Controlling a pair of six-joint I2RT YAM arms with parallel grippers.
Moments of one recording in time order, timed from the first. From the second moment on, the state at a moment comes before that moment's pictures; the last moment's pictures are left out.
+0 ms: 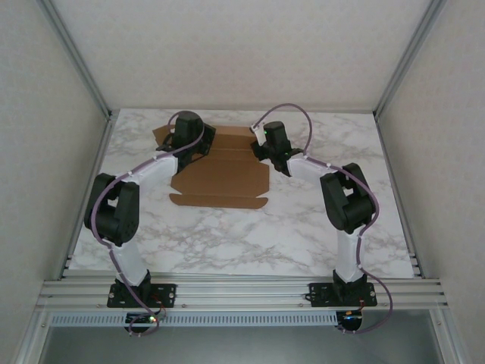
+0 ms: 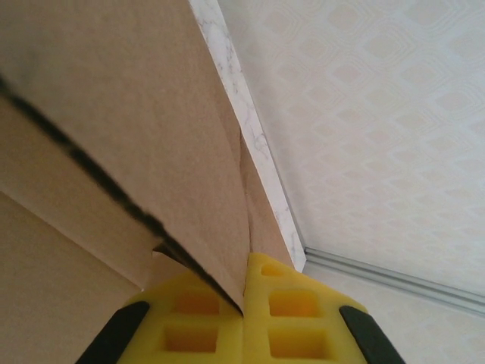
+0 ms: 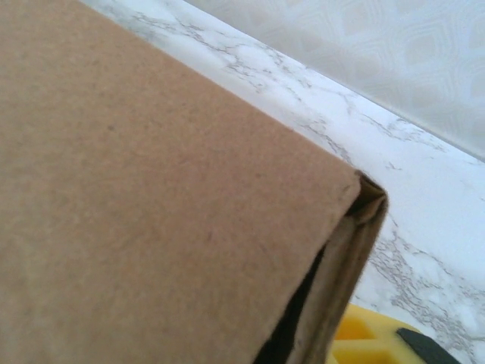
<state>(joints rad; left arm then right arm) -0.32 1.82 1.29 0.04 0.07 -1.43 0.51 2.01 1.37 0.07 0.07 -0.18</state>
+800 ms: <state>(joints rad) -0.33 1.85 1.37 -0.06 0.07 -1.54 0.51 2.08 1.45 0.04 0.16 -0.18</state>
